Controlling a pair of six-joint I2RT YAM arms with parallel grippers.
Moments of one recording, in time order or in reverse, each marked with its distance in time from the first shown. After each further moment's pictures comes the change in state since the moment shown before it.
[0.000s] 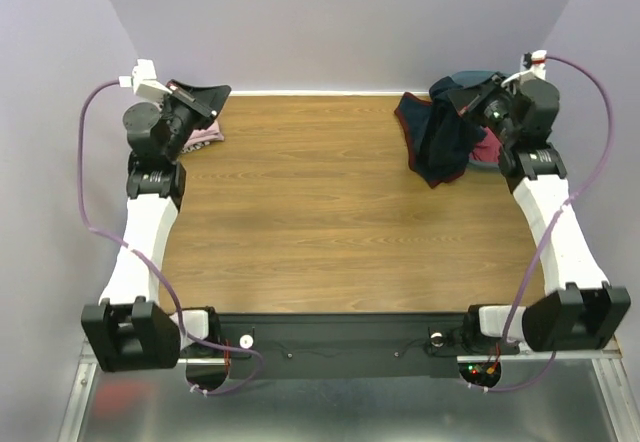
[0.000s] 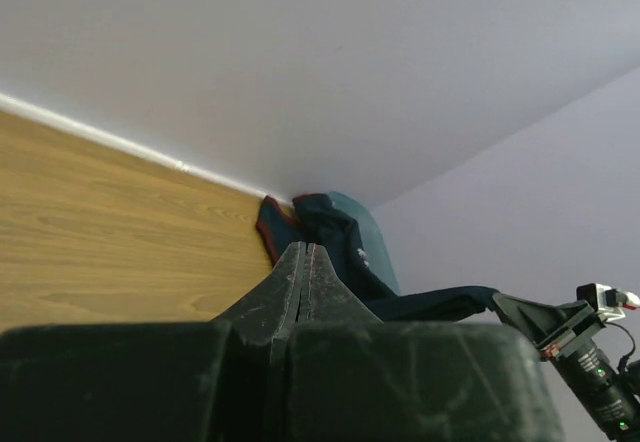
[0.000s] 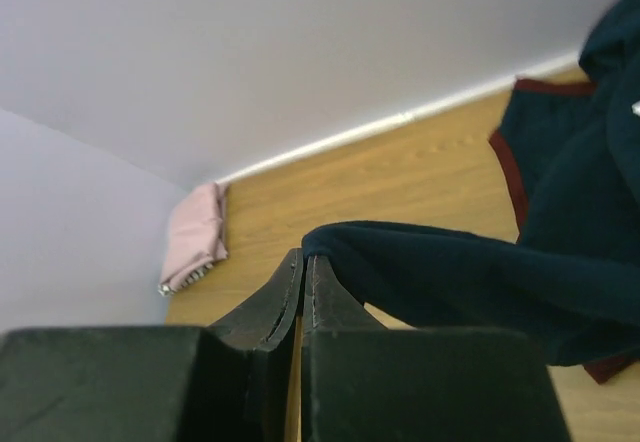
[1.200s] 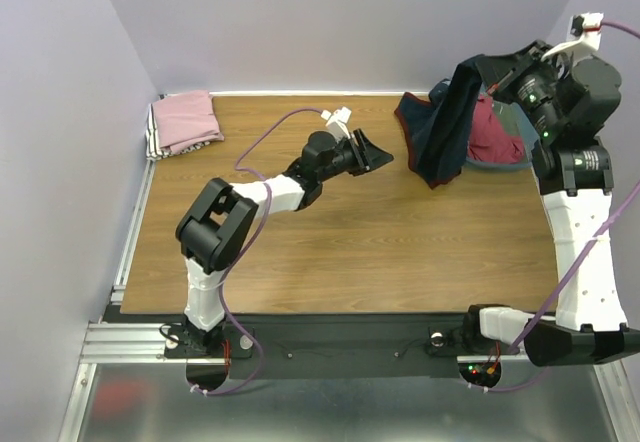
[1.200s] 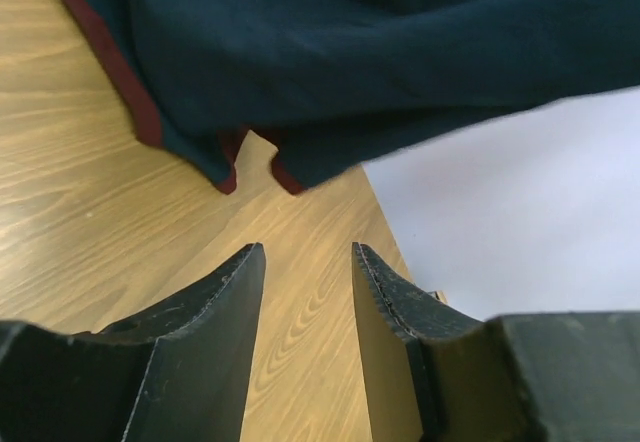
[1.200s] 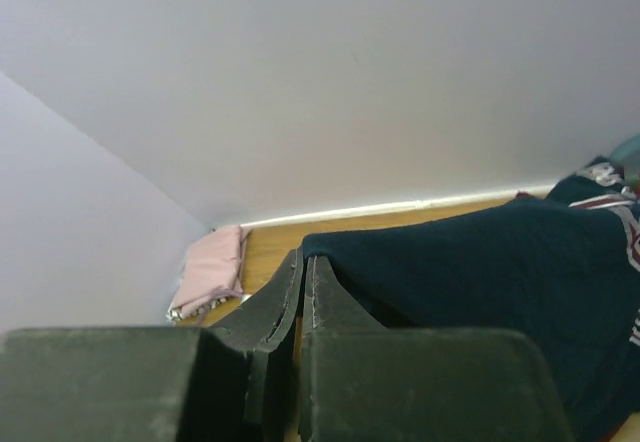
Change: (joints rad) left arm -0.703 0.679 0.079 0.413 -0.066 0.007; right arm -0.004 -0.122 0.294 -0.200 0.005 -0.119
